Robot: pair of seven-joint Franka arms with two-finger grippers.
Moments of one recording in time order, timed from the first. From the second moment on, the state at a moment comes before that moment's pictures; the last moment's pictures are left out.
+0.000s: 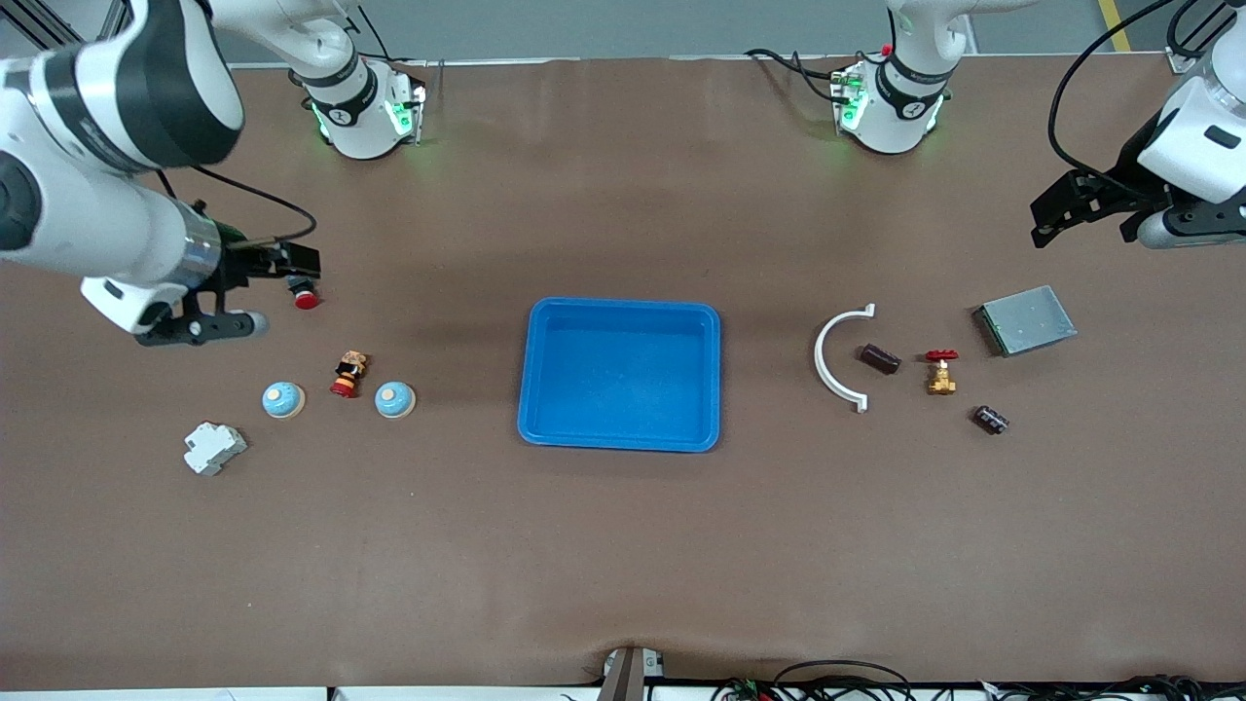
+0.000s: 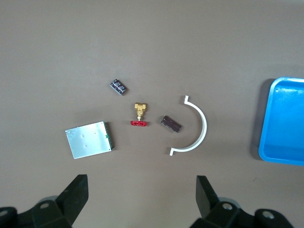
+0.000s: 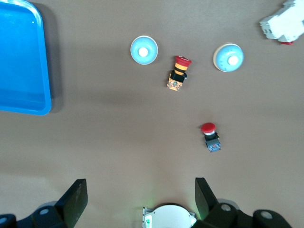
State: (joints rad) left arm 0.05 -0.12 -0.15 -1.72 0.02 1.63 -0.14; right arm 0.25 0.08 -0.10 -1.69 0.06 1.47 0.05
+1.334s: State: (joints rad) left arm 0.05 -0.13 -0.15 -1.72 0.02 1.58 -0.15; right arm 0.03 -0.01 -0.10 -1.59 0.03 1.45 0.05
